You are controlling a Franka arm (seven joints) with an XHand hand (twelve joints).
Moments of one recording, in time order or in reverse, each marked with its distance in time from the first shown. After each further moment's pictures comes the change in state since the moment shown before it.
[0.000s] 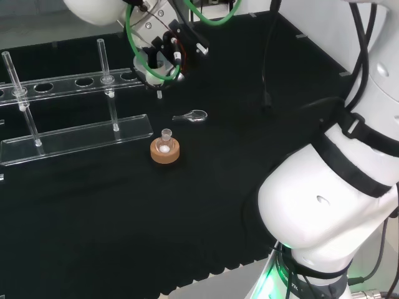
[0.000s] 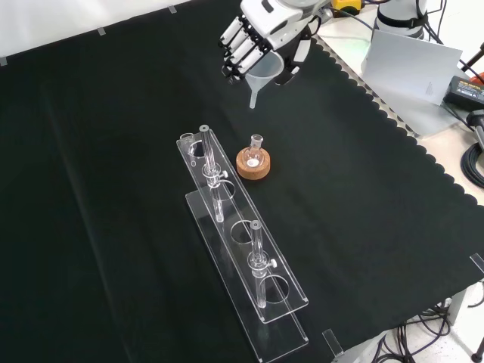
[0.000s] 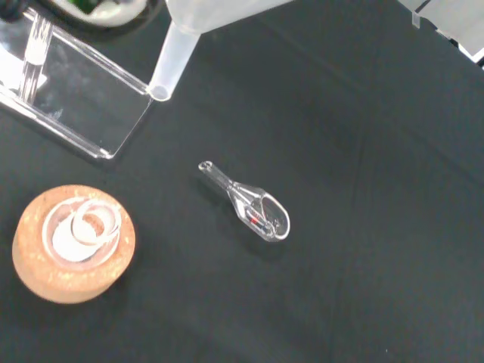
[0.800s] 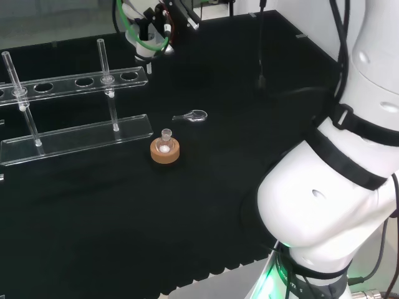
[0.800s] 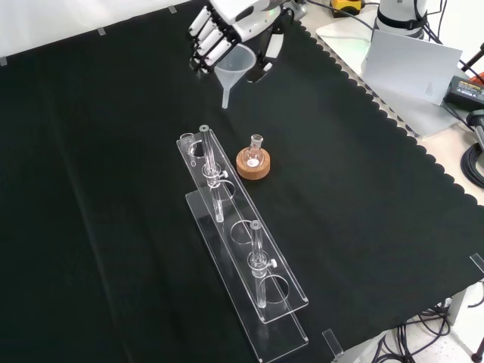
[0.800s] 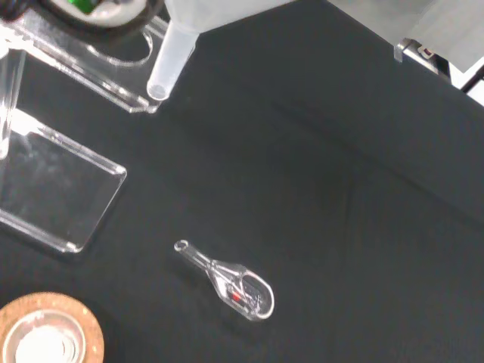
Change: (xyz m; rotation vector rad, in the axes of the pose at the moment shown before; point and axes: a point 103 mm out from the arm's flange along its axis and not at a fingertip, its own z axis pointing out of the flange) arm -0.025 0.049 -0.032 -0.033 0.055 0.038
